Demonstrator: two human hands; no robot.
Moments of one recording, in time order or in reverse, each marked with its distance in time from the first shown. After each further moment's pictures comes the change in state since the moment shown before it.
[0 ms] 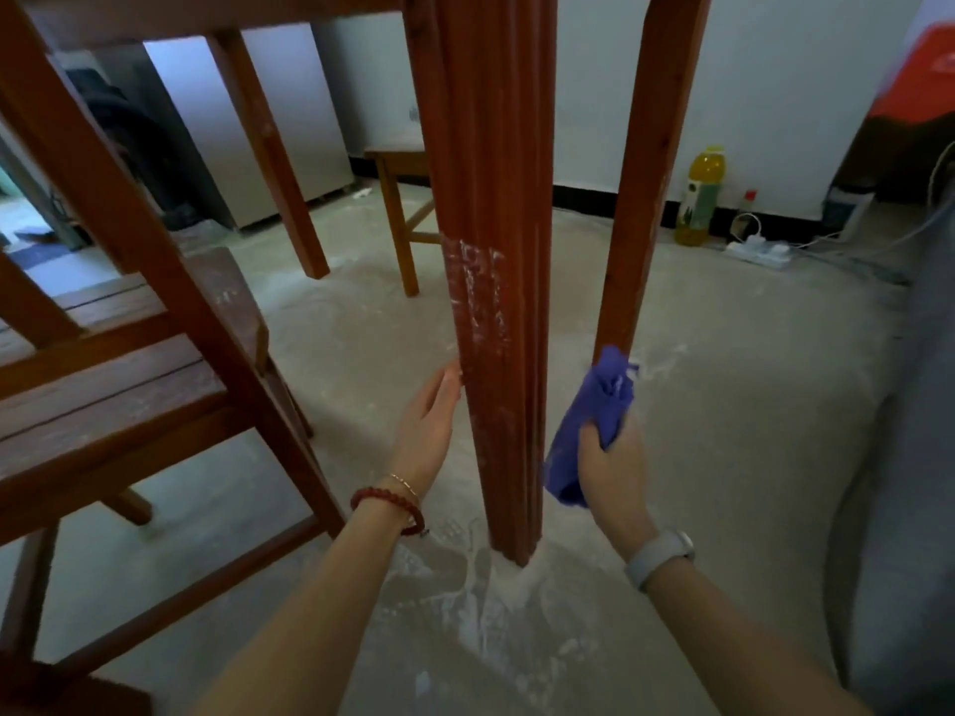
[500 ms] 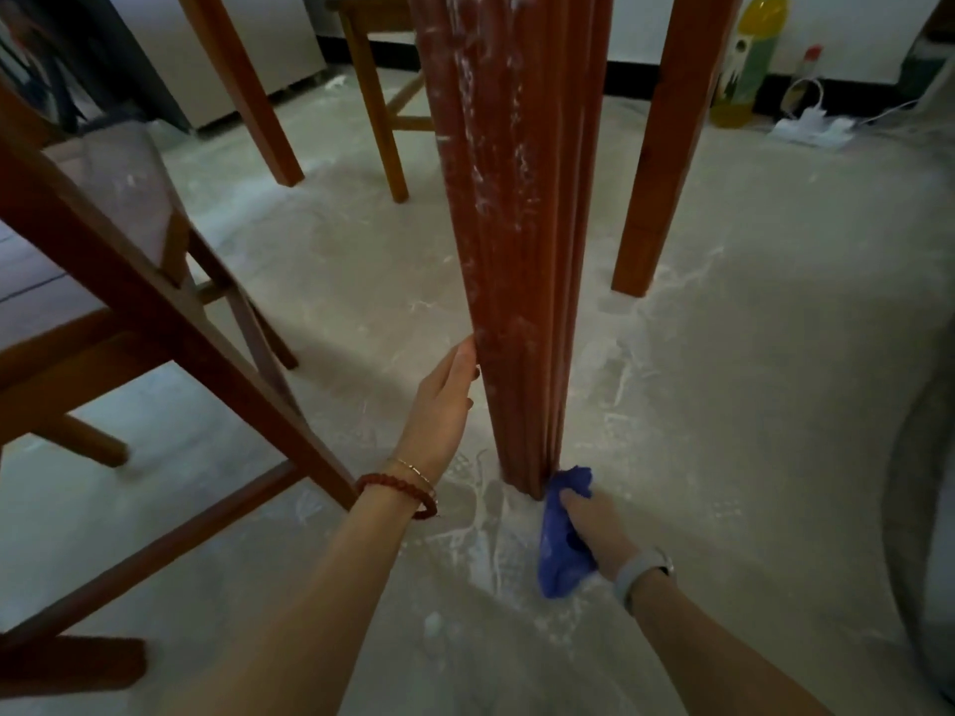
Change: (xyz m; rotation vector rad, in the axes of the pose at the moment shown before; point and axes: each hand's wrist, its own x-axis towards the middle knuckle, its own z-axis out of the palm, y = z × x) left_hand 0.020 -0.092 0.016 -0.012 -0.076 -0.166; right_hand -0.054 0.178 0.045 -0.152 -0.402 0.845
